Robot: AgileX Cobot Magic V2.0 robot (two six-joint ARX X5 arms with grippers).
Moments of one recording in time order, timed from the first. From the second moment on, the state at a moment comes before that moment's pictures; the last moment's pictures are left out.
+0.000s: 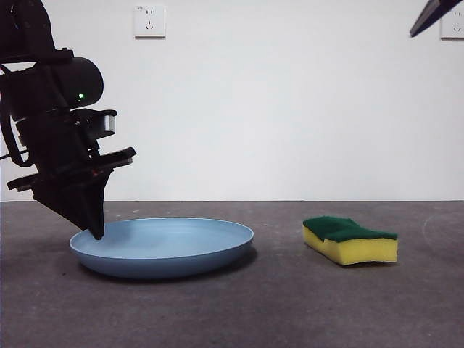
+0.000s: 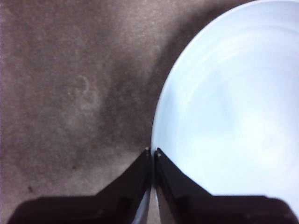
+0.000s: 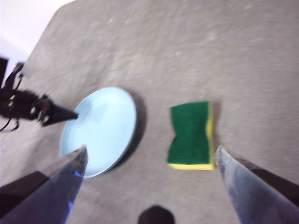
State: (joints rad) left arm -0.25 1.78 1.16 -0.55 0.19 -0.01; right arm 0.02 0.89 0.81 -0.56 -0.57 0.16
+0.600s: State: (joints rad) left arm -0.27 1.35 1.16 -0.69 0.08 0.00; right arm 0.45 1.29 1.00 -0.58 -0.09 0.05
